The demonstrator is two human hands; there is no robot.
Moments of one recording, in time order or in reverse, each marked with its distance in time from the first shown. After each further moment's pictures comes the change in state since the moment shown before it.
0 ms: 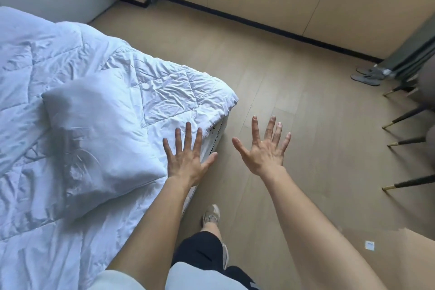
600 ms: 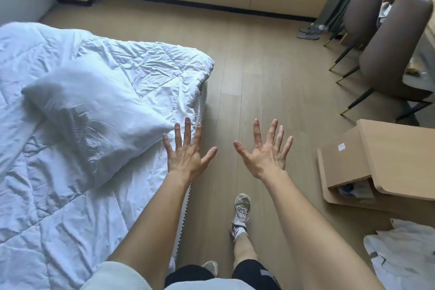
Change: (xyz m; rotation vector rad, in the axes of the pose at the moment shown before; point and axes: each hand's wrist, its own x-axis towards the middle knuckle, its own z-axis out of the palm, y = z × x) left_hand -0.226 -0.126 0.040 0.036 -0.030 0.306; right_hand -0.317 -0.066 0.117 0.053 0.069 0.302
